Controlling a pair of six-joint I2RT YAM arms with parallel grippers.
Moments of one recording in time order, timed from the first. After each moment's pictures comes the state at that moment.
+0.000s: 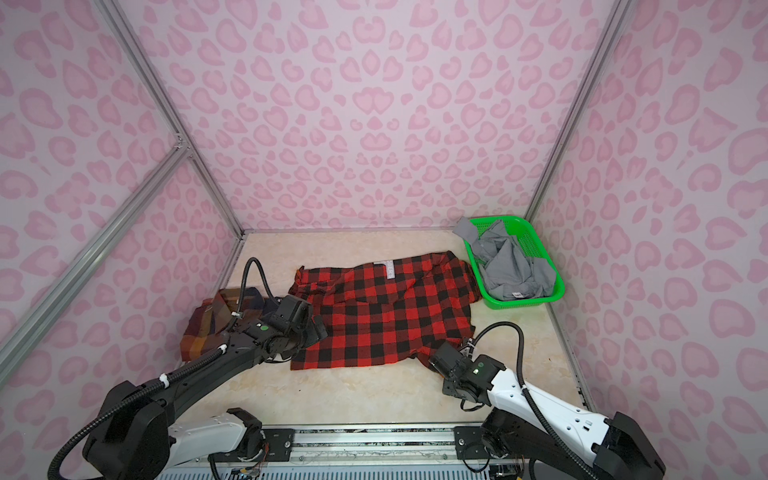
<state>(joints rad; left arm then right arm) -0.50 1.23 0.70 -0.56 -0.13 -0.91 0.80 0.94 0.46 -0.91 0.26 1.02</state>
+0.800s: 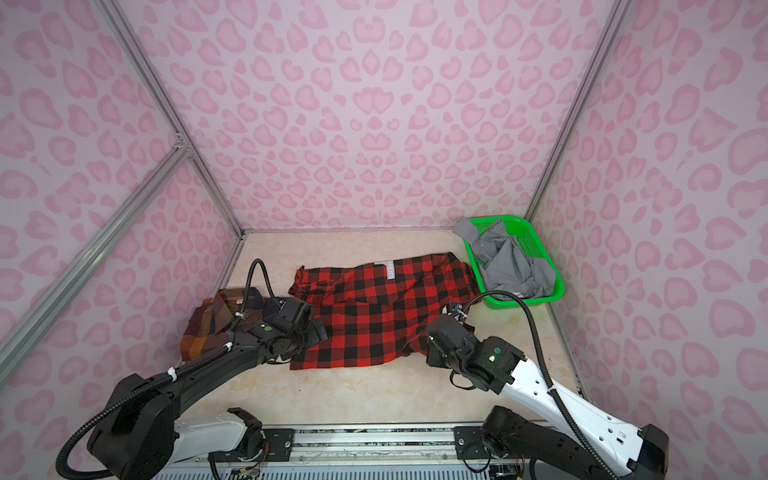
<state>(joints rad) -0.50 1.27 0.68 -0.53 -0.16 -0.88 0.84 0.92 0.89 -0.97 0.25 0.88</state>
